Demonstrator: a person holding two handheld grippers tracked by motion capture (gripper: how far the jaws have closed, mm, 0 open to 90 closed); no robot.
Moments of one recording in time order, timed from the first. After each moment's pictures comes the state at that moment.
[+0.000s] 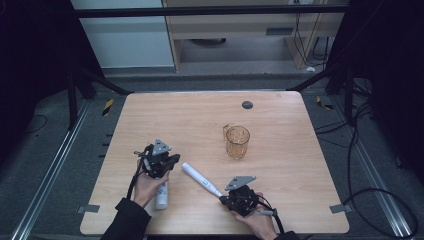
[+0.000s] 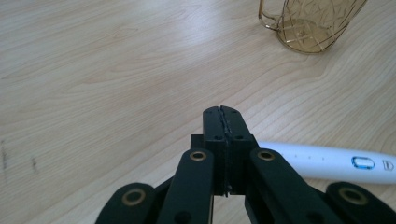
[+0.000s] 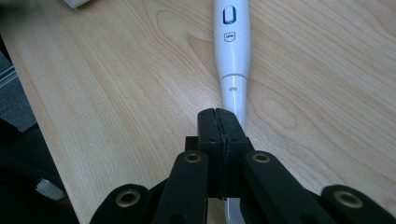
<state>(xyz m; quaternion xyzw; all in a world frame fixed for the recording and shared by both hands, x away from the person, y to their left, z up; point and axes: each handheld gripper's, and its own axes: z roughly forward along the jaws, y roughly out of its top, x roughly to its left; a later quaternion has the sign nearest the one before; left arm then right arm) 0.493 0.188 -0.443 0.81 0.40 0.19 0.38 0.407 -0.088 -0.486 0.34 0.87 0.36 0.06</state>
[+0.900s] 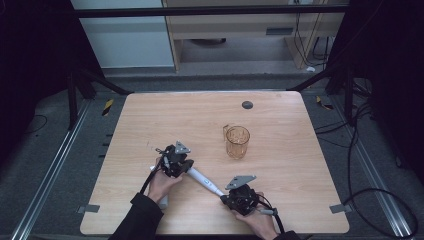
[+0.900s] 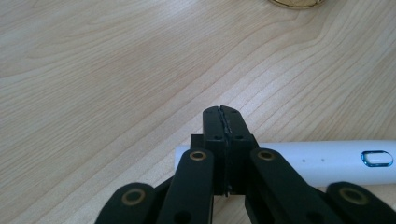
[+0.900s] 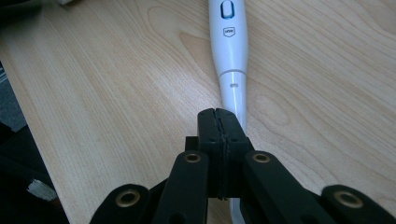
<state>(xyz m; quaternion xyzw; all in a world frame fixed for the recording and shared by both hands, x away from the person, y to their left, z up) 0.510 0.152 -0.471 0.86 0.37 0.15 0.32 0.409 -0.089 -0.488 0.34 0.87 0.35 0.07</state>
